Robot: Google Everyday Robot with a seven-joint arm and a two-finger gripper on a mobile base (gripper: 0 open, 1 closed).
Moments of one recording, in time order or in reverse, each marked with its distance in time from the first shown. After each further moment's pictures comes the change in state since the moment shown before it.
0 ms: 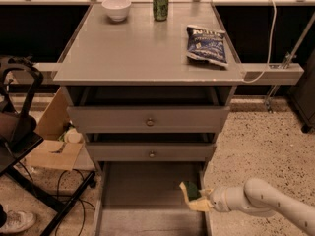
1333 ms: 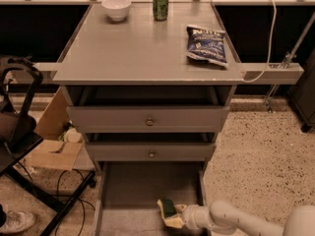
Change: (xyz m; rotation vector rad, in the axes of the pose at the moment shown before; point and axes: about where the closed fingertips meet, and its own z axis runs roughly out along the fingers) arm 0.080 -0.006 0.165 -0.018 -0.011 -0.095
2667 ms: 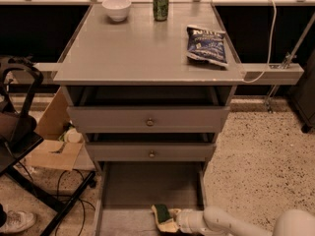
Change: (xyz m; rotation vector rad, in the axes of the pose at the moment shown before) arm 0.025 -0.003 0.047 0.008 -0.023 -0.023
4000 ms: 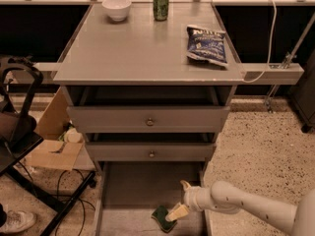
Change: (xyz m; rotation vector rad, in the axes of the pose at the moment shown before) arm -0.099 -0.006 -0.085 0.058 0.080 -0.266
